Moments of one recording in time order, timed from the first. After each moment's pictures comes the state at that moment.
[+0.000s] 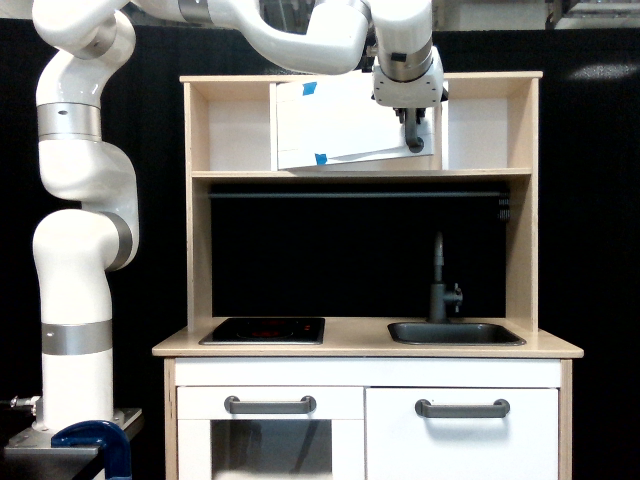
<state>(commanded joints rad) -0.14 -0.04 -0.03 1.33 1.28 1.53 -1.70</state>
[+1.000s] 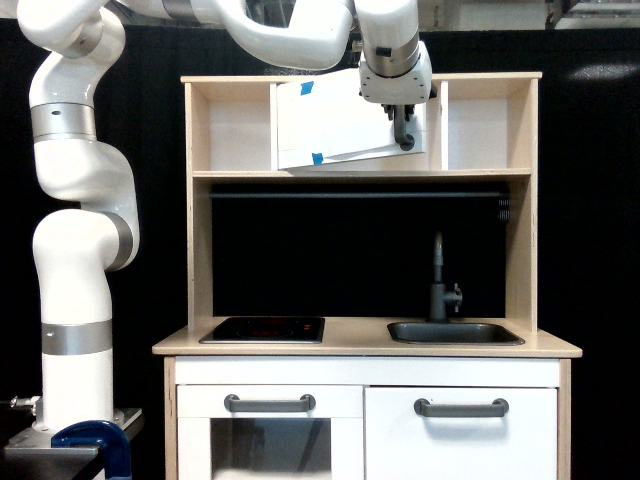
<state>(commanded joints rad) -0.16 -0.09 -0.07 1.29 1.27 1.57 -1.70</state>
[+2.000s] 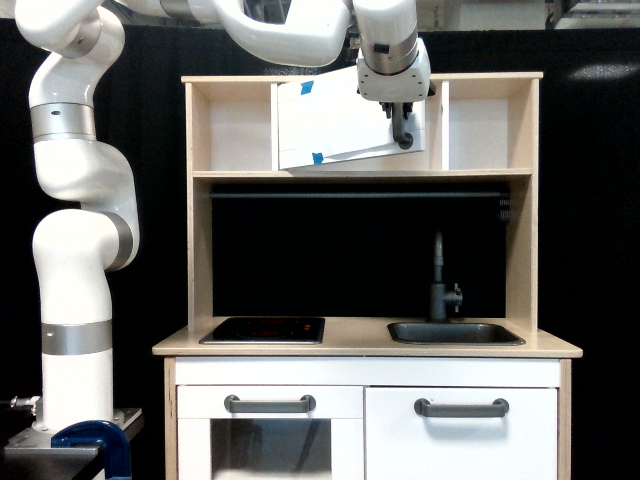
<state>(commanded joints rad) -0.16 -0.09 -0.09 1.28 1.26 1.59 -1.71</state>
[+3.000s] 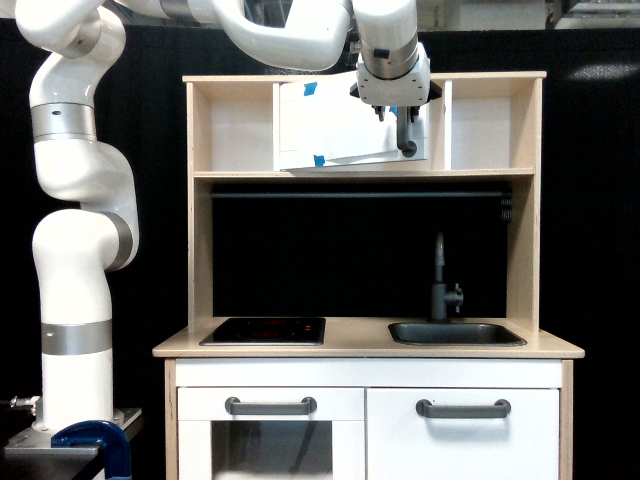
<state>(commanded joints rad) -0.15 -0.08 -0.11 1.28 1.26 1.60 -1.73</state>
